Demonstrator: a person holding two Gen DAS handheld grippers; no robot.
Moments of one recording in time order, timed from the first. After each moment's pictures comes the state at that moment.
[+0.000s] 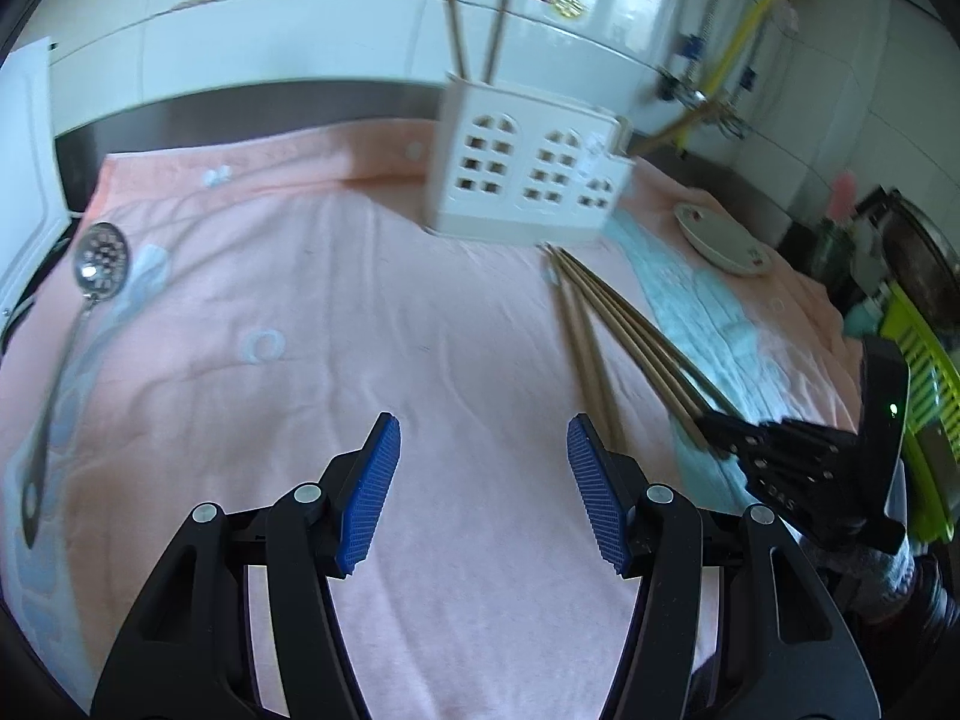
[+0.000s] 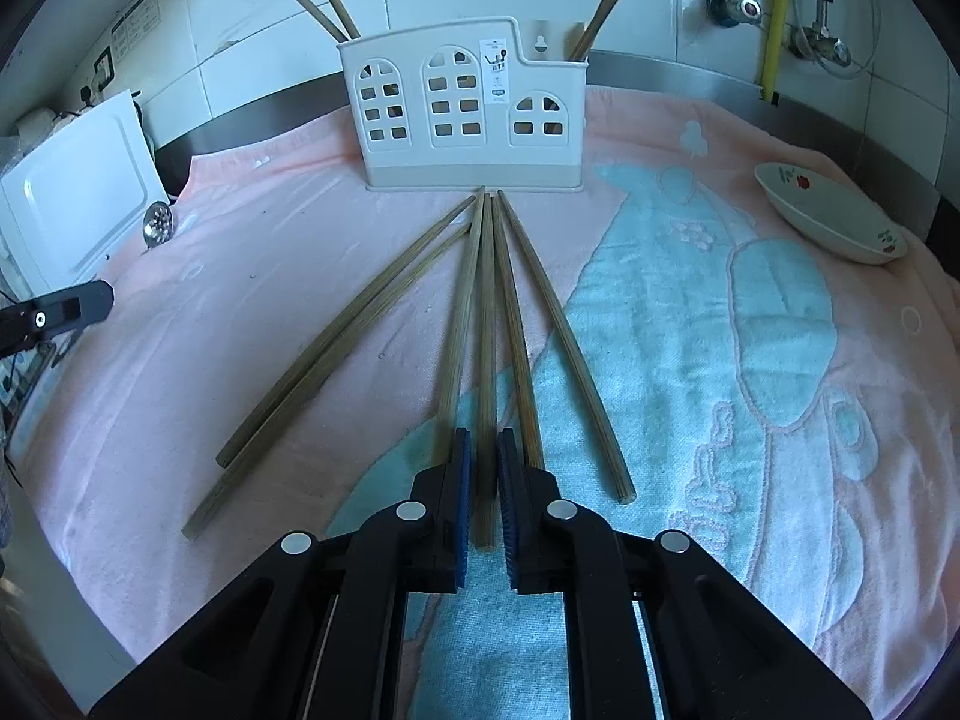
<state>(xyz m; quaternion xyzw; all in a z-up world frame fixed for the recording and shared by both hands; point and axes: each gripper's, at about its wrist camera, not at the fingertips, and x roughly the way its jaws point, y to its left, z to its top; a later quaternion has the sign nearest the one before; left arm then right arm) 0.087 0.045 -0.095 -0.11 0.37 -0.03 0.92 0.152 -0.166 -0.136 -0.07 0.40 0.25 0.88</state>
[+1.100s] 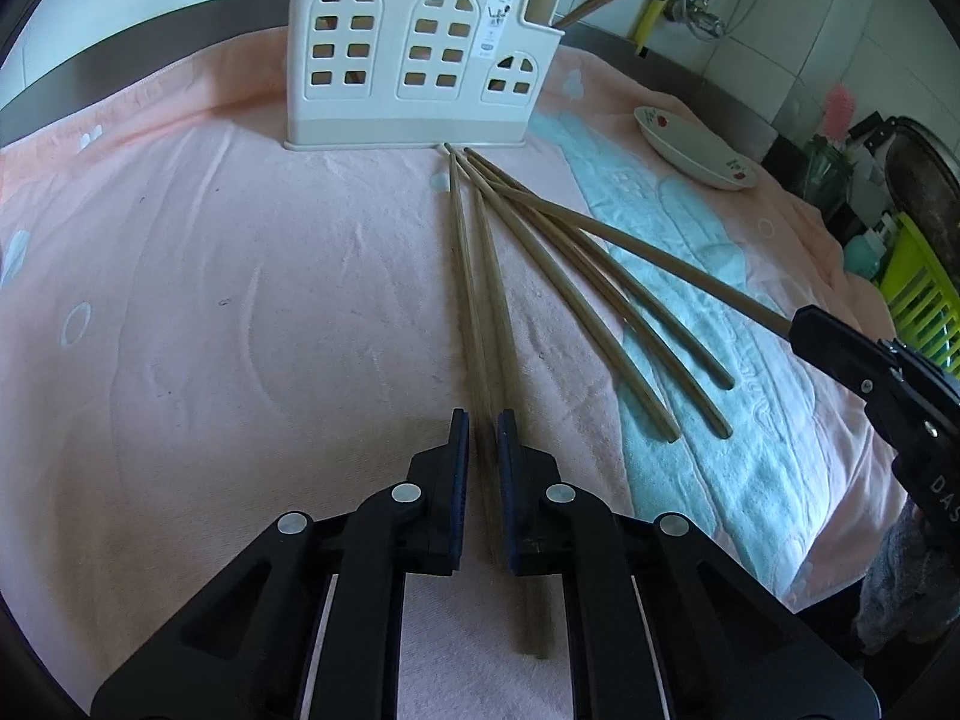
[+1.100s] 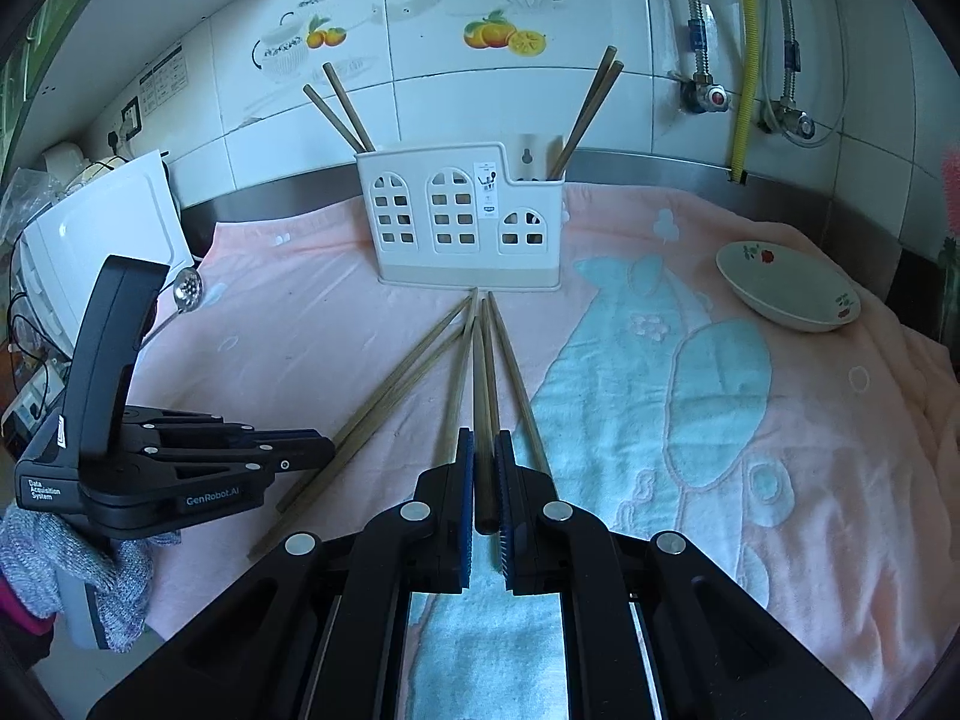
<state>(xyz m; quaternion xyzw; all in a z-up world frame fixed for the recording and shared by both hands) 0.153 -0.030 -0.144 -0.10 0.45 -0.07 0.89 0.130 -0.196 -0.075 -0.05 0.33 0.26 0.91</state>
